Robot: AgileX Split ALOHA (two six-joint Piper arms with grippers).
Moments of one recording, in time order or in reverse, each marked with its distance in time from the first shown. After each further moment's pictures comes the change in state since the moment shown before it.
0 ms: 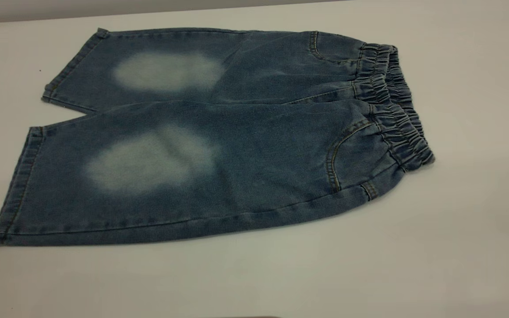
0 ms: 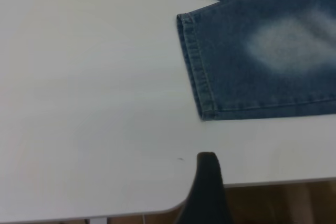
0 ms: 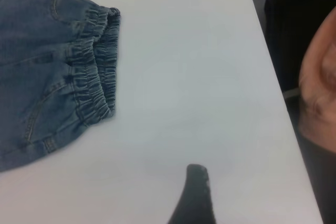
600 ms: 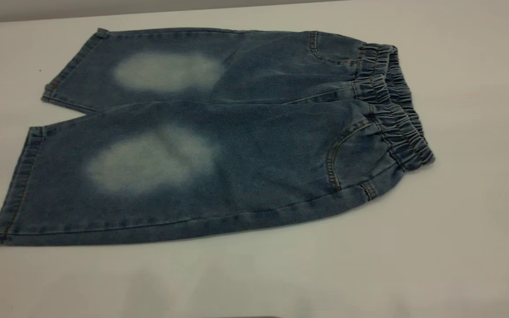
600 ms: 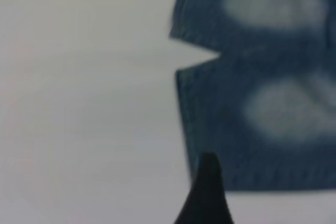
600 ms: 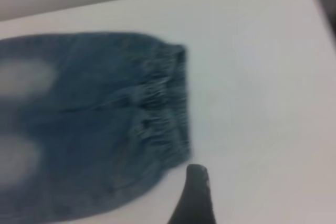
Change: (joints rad) left arm 0.000 0.521 -0.103 -0.013 -0.402 -0.076; right arm 0.000 0.487 -0.146 0.248 -0.275 -0.052
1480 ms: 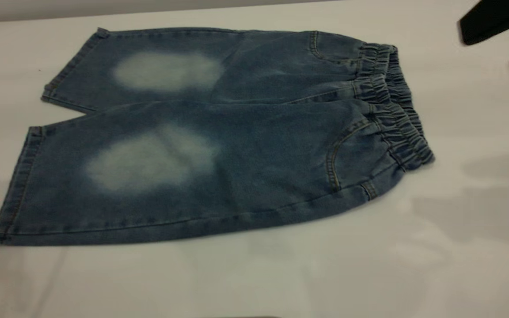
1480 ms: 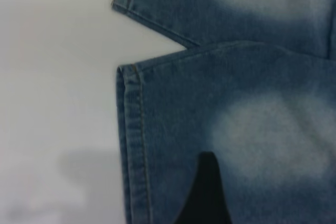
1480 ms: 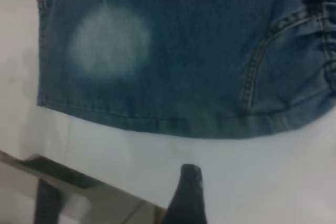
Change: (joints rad) left arm 0.000 0.690 -0.030 -0.219 -0.448 0.071; right arm 0.000 0.988 -0.005 0.875 -0.107 -0.871
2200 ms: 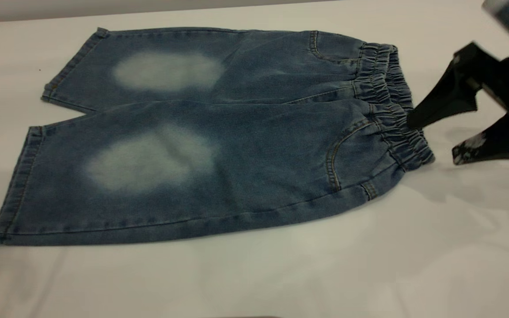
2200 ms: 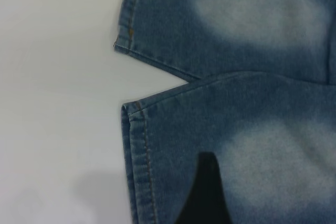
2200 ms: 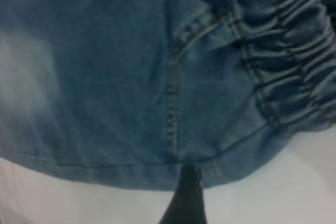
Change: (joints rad) left arm 0.000 0.018 -0.037 0.000 -0.034 0.054; right arm 0.000 0.524 -0.078 0.331 -0.104 -0.320
